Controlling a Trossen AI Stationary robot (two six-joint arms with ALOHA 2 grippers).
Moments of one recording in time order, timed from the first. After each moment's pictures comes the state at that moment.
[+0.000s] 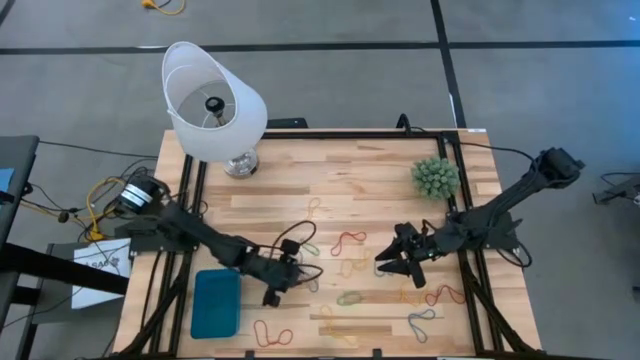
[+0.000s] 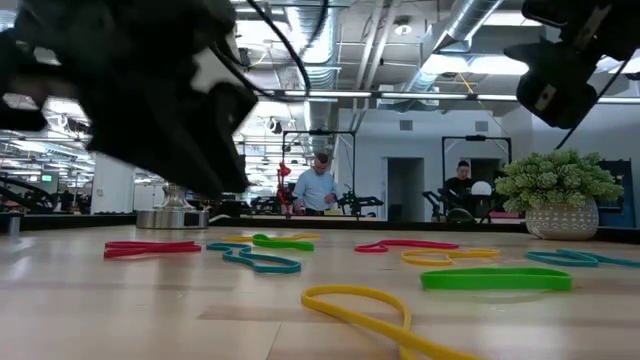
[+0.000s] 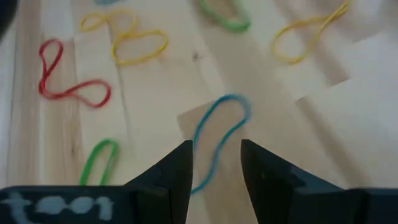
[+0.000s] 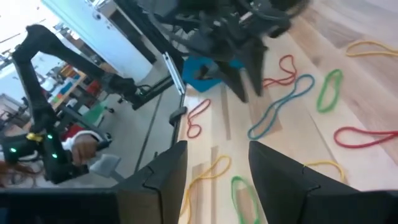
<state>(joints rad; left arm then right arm) -0.45 1.70 0.80 0.12 -0.21 0.06 0.55 1.05 0.33 0.47 0.24 0.72</state>
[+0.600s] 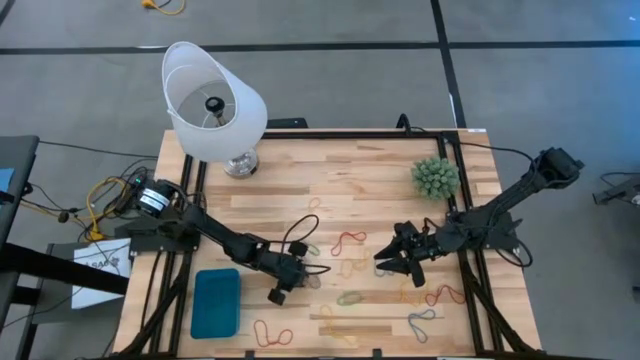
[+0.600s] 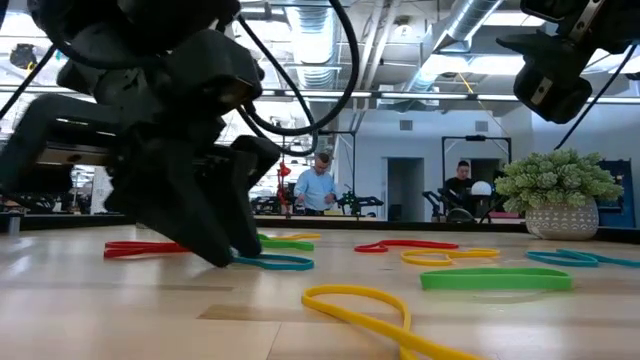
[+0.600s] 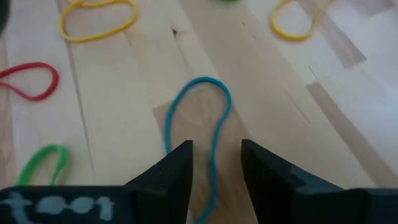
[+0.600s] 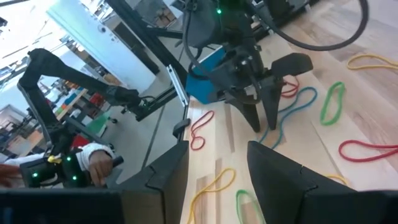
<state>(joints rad) -0.35 1.85 0.80 0.21 -0.04 0.09 0.55 1.05 0.33 0.52 0.26 0.71</state>
